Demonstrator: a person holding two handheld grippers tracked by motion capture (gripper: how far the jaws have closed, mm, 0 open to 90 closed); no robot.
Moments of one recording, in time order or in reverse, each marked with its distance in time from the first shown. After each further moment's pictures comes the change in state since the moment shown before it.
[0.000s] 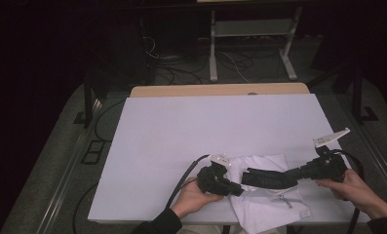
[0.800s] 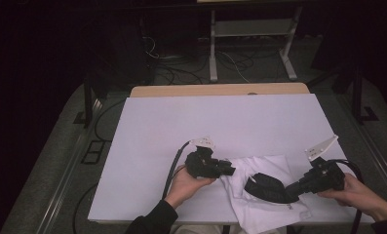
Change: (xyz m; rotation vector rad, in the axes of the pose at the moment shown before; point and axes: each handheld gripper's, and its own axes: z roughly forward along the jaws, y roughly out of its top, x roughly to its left) left arm 0.023 0.012 -0.044 -0.197 0.119 -0.055; right arm 0.016 -0.007 0.017 0.222 0.072 -0.102
